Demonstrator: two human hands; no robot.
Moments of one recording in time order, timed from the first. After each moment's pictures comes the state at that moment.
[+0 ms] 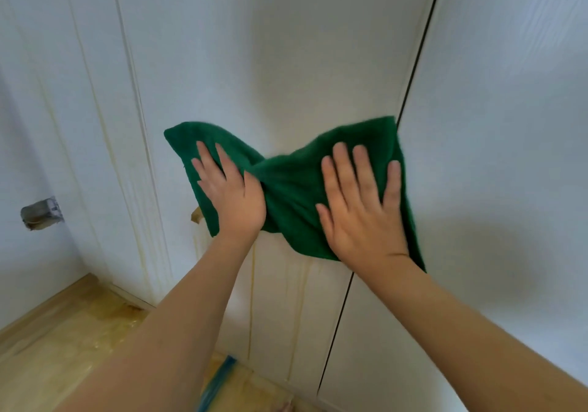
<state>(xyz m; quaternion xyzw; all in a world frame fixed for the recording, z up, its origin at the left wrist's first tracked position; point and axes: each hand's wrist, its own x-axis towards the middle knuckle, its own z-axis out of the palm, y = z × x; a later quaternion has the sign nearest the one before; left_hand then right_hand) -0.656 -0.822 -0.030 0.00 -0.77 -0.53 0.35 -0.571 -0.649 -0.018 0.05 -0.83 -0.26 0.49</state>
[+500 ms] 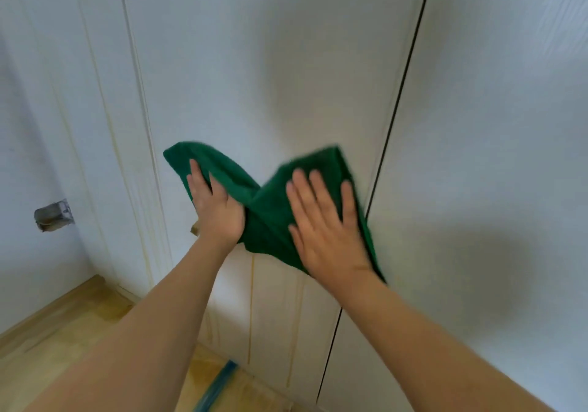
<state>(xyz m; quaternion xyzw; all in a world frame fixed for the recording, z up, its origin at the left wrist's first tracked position) -0.657 -0.851 -0.044 -0.01 -0.77 -0.56 0.31 -0.584 -0.673 -0.047 0.12 -0.84 -0.25 0.48</state>
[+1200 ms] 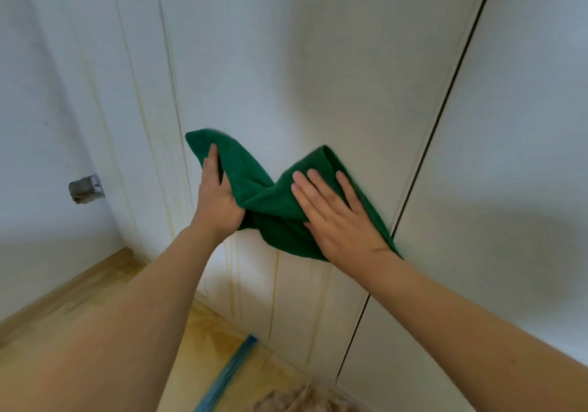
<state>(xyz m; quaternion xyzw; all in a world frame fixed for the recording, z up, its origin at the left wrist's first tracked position) -0.684 -0.918 -0.092 -0.06 -0.79 -0.57 0.21 -0.600 -0.686 -0.063 0.22 -0.82 -0.31 0.43</state>
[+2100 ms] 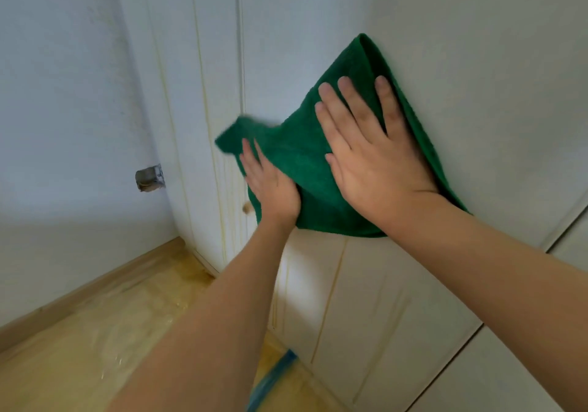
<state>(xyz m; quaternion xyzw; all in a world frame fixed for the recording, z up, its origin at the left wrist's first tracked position) -0.727 -0.910 -0.088 0.08 -0.73 -0.57 0.37 -0.662 -0.765 0.015 0.18 -0.76 -0.38 0.51</state>
